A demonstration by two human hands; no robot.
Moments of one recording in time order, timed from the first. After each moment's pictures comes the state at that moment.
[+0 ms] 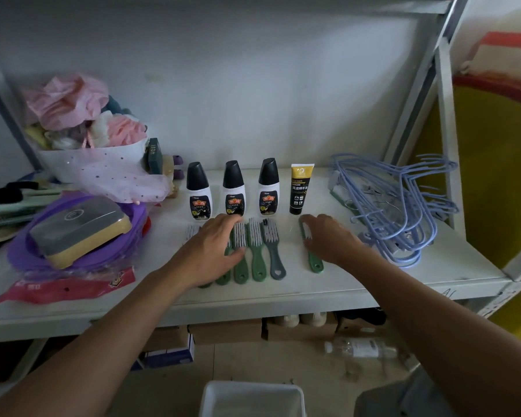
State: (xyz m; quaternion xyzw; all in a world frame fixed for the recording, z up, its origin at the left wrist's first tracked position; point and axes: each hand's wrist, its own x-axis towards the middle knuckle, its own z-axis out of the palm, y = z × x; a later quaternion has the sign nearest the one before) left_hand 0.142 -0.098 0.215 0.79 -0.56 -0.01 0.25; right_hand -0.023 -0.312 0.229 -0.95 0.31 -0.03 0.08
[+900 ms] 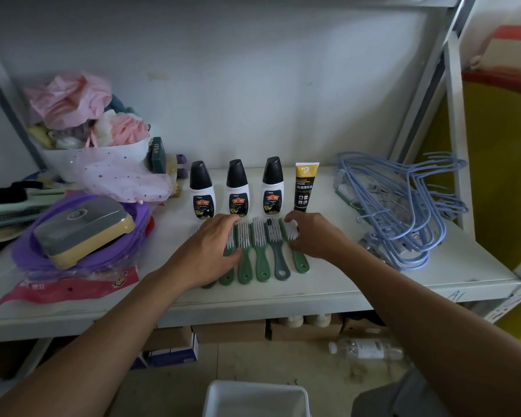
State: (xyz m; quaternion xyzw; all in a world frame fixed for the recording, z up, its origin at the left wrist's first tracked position) left_hand 0.146 -0.094 0.213 0.79 -0.55 0.01 0.26; right_hand 0.003 -0.300 0.229 -0.94 0.28 -0.06 0.18
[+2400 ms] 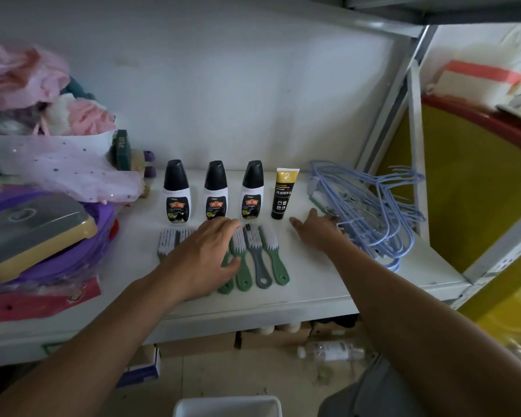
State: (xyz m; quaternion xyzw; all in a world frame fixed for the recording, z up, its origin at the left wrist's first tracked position) left_hand 0.130 -0.105 0.223 0.75 -0.61 0.01 0.24; right_hand 0.014 -0.377 0.202 -0.83 0.54 0.02 0.15
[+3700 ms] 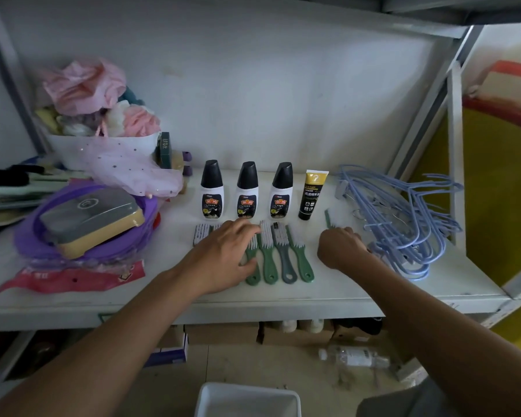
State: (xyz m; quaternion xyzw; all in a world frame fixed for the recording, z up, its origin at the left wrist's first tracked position) left_hand 0.140 -0.084 0.216 0.76 -0.61 0.04 0.20; right_hand -0.007 -0.313 0.217 -0.91 0.39 0.07 -0.07
